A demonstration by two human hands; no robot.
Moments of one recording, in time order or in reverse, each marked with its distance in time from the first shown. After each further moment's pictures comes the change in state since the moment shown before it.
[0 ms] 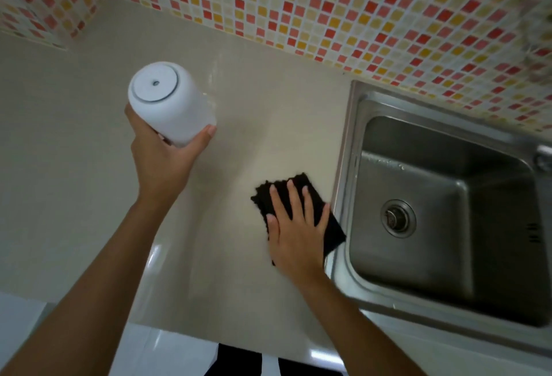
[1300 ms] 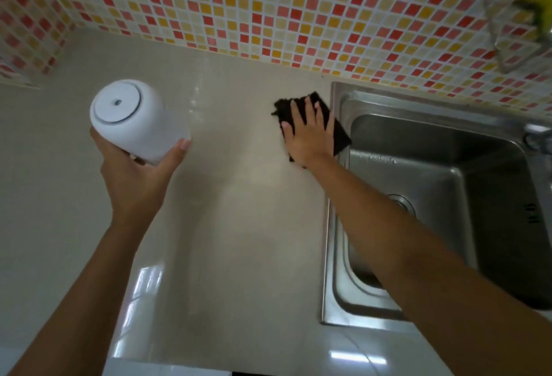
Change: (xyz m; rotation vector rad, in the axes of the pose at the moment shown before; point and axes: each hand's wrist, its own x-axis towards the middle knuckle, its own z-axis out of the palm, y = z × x) left_hand 0.024 -0.009 -0.004 0.038 -0.014 0.044; right_hand 0.200 0.051 -0.037 -0.037 0.010 0.108
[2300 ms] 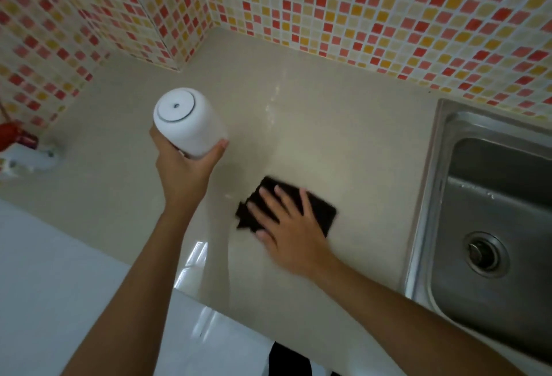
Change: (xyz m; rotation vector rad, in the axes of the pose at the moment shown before) left_hand -0.003 -0.027 -0.096 0.110 0.189 -0.120; right_hand -0.184 -0.143 0.050 0.016 -0.013 -0.760
